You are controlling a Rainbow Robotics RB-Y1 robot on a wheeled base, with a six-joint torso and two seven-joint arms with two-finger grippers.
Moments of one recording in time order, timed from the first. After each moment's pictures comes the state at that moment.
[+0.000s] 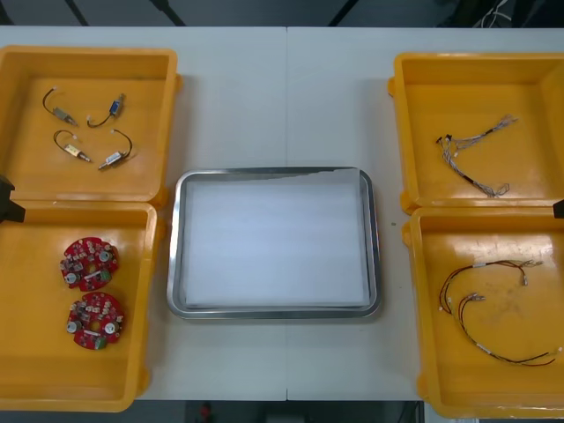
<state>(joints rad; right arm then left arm) -0.26 -0.79 -0.36 -2.08 -0.86 1.92 1.31 -0.12 1.41 0.01 -2.09 1.23 1.41 -0.94</state>
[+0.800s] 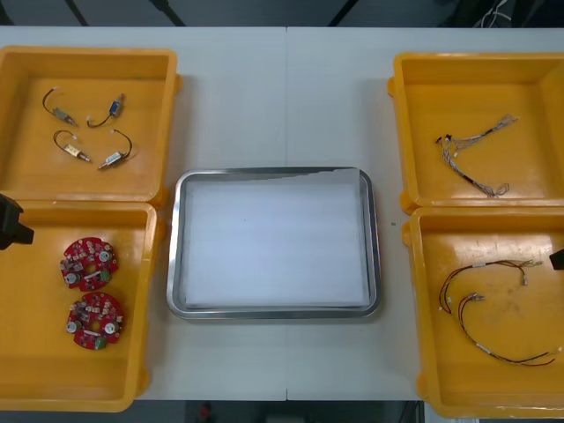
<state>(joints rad) -0.11 -0.88 -0.31 -2.12 -1.01 1.89 1.40 -0.05 1.38 0.01 -2.09 1.22 1.36 -0.94</state>
